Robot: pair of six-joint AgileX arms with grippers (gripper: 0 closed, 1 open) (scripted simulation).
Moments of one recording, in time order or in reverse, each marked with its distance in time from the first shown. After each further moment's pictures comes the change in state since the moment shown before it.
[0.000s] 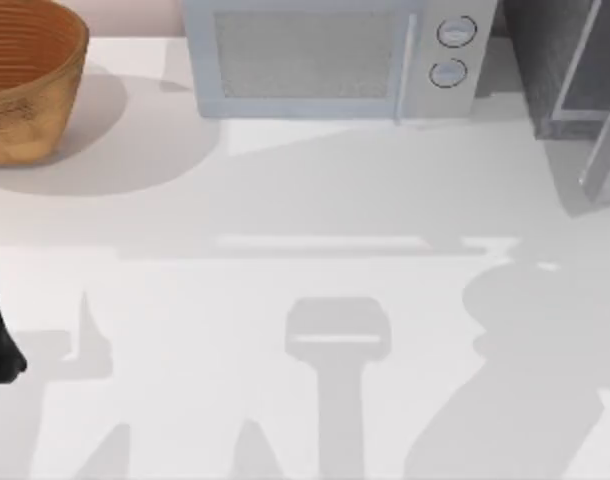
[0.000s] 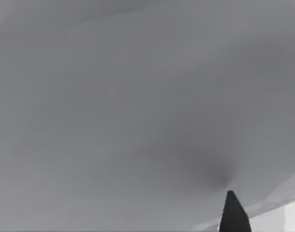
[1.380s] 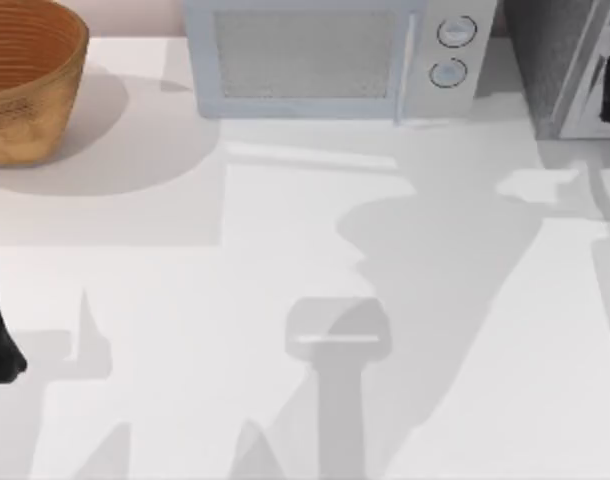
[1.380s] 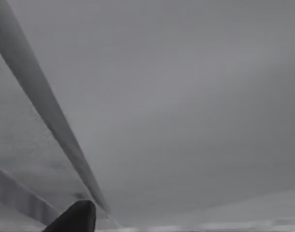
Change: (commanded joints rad) left arm 0.000 0.000 0.000 0.000 0.000 0.000; right arm 0.251 0.280 0.339 0.014 0.240 0.194
